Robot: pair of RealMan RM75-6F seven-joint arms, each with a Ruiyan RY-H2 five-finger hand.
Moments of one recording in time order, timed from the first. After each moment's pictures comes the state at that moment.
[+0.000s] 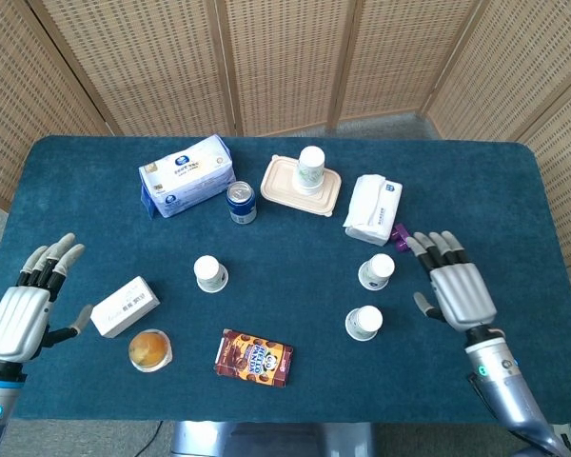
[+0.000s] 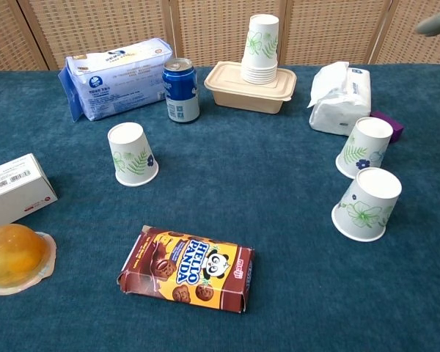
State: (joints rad) left arm -0.17 -1.03 -0.07 -1.96 1.53 1.45 0.07; right arm 0.41 -1.13 0.16 -1.87 -1.32 1.19 -0.34
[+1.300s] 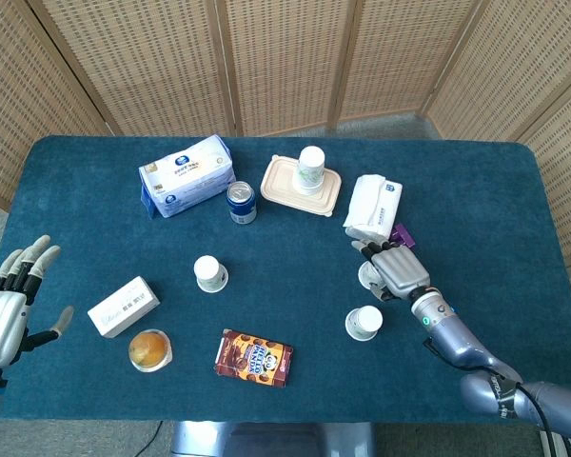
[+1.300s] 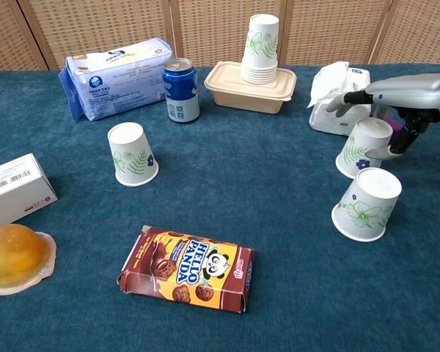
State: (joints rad) left arm -0.13 -1.00 -0.06 -1.93 1.53 1.50 0.02; right arm 0.73 -1.31 0.14 -1.53 -1.12 0.77 -0.27
